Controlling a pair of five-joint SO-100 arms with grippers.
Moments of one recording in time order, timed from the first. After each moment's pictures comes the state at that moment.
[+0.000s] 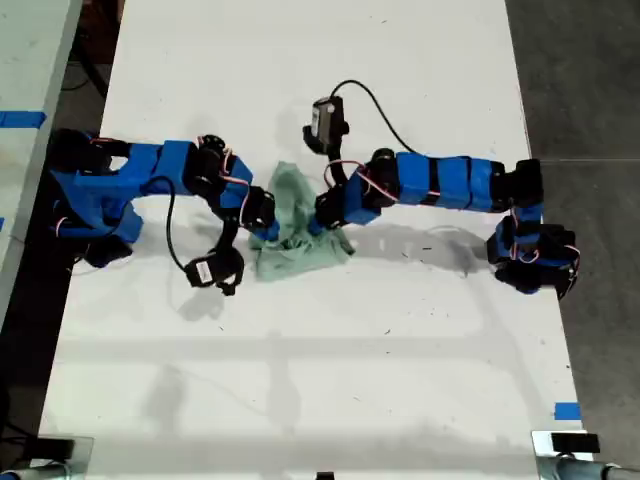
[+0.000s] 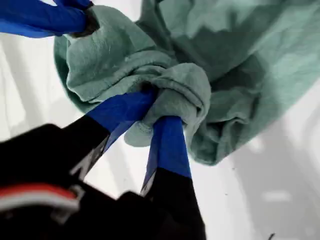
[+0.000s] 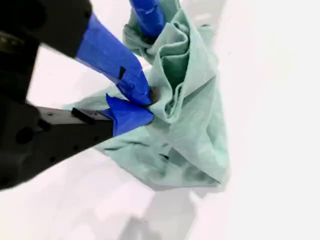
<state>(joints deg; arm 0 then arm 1) -3.4 90.7 70.9 87.8 5.9 6.5 72.2 46.5 82.5 -31.9</state>
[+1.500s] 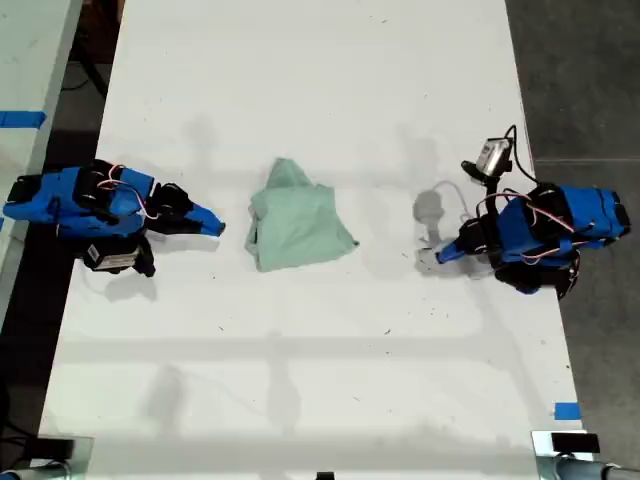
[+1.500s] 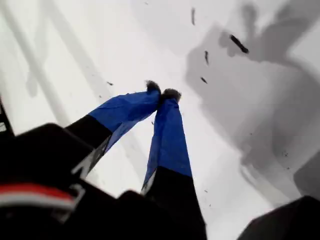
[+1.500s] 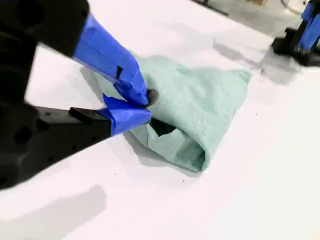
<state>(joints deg) -4.3 203.5 186.0 53.8 -15.2 -5.3 196.4 158.1 90.4 -4.0</state>
